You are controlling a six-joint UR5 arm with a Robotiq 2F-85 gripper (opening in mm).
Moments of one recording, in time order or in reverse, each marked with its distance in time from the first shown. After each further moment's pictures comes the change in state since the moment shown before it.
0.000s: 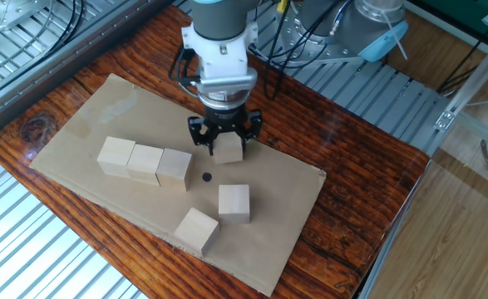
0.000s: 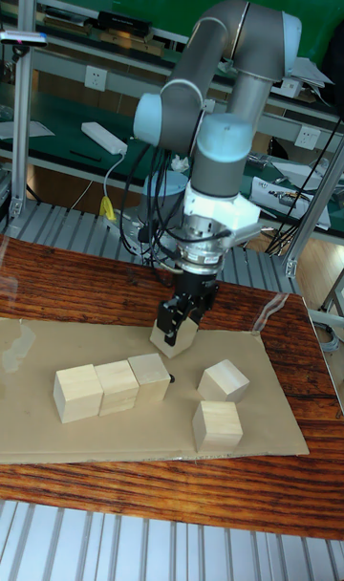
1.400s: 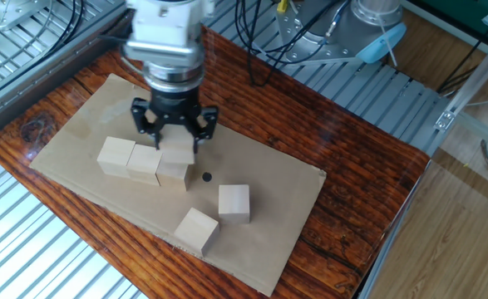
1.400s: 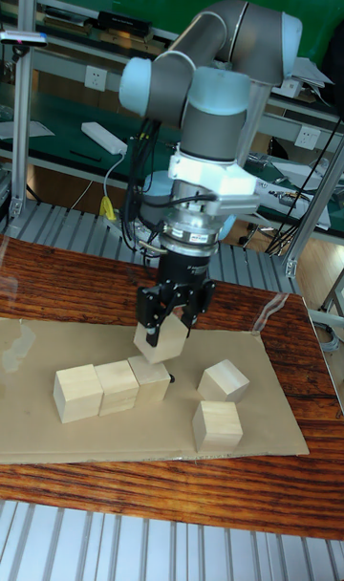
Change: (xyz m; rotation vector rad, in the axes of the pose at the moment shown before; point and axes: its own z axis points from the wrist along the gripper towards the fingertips) arm -0.044 -0.093 -0.061 0.094 -0.099 0.185
